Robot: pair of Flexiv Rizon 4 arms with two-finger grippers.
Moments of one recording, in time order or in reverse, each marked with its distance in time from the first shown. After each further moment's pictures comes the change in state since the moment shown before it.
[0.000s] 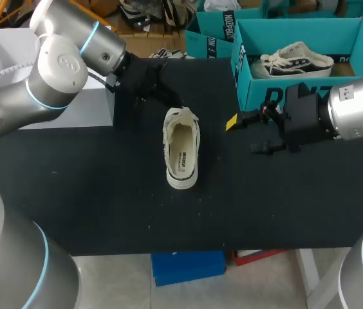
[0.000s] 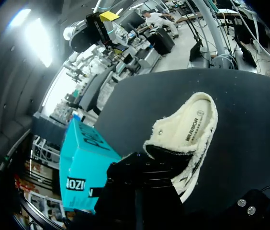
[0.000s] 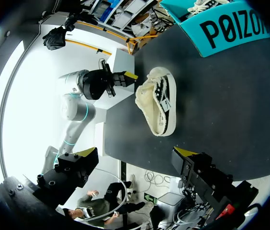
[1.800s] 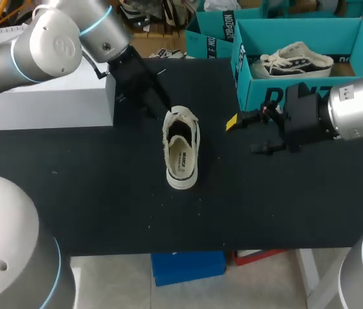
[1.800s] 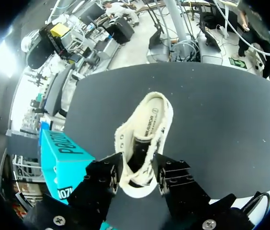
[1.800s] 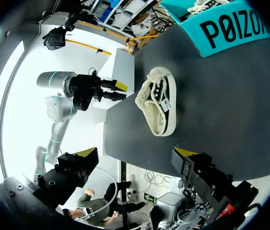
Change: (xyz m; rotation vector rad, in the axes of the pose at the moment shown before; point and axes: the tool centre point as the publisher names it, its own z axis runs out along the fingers) left arm 0.040 -0.021 -0.042 -0.132 0.341 0.172; right arm 0.000 0.000 0.000 0.000 0.000 0.000
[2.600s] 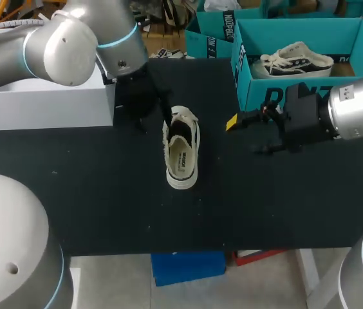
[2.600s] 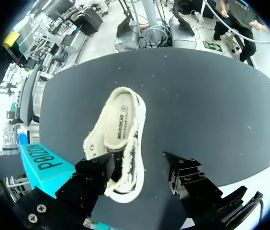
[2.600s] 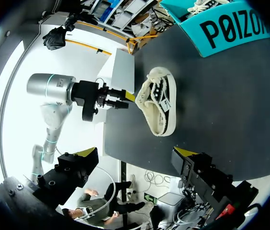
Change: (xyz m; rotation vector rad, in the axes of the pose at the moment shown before) left arm 0.029 -0.010 0.024 -0.117 0.242 0.149; right arm 0.000 0.000 0.000 0.000 0.000 0.000
